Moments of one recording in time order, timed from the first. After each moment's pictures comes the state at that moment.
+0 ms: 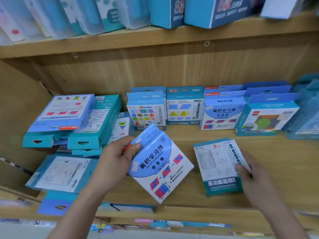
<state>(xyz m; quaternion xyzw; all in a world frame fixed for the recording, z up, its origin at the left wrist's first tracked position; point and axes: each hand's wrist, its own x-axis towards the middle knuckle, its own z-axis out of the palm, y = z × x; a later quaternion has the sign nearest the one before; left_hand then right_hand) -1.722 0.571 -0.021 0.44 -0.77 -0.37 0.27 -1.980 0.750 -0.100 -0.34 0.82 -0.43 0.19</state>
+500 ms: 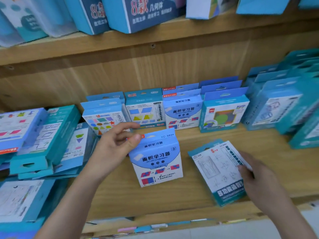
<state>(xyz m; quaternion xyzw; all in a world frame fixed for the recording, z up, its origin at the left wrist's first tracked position) -1.819 0.575 -0.011 0.34 -0.74 -0.52 0.24 -2.042 0.815 -0.087 -0.30 0.88 -0.34 0.15</state>
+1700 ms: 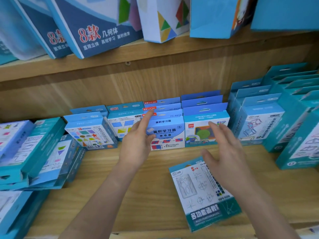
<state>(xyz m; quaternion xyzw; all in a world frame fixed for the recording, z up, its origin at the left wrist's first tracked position) -1.948 0.587 -0.047 0.39 -0.87 -0.13 0.26 -2.097 0.766 -0.051 -0.44 0.83 -0.34 0.05</state>
